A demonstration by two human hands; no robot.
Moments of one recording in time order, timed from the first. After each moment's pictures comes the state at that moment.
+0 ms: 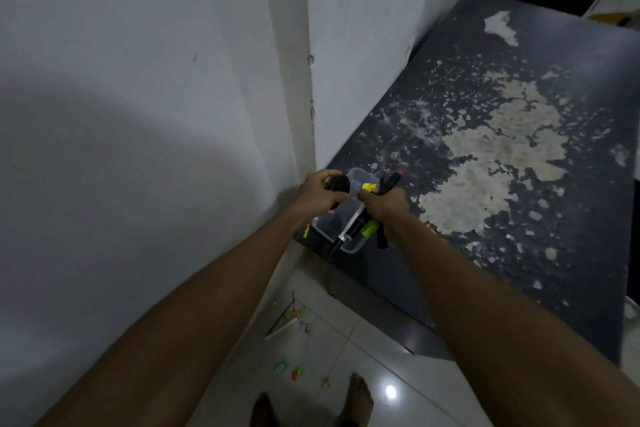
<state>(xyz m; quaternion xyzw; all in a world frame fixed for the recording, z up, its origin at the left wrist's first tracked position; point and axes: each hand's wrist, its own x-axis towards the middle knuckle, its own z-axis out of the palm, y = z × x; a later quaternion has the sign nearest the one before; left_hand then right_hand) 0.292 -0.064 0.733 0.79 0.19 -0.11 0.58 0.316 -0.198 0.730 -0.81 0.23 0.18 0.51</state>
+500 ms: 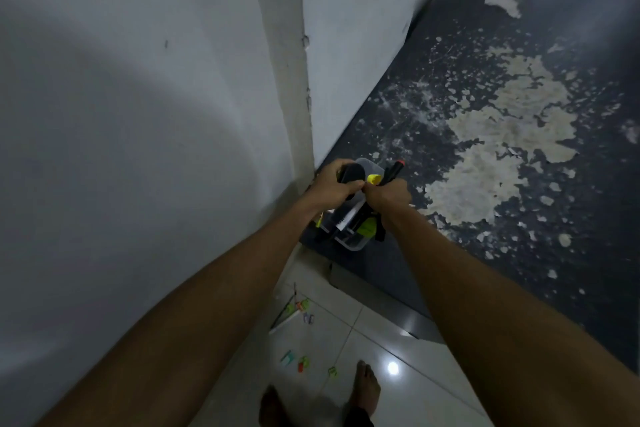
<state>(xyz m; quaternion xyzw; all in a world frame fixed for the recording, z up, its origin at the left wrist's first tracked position) 0.325 -0.069 0.702 0.80 0.12 -0.15 0.57 0.331 -0.184 0.716 -0.80 0.28 0.16 0.50</state>
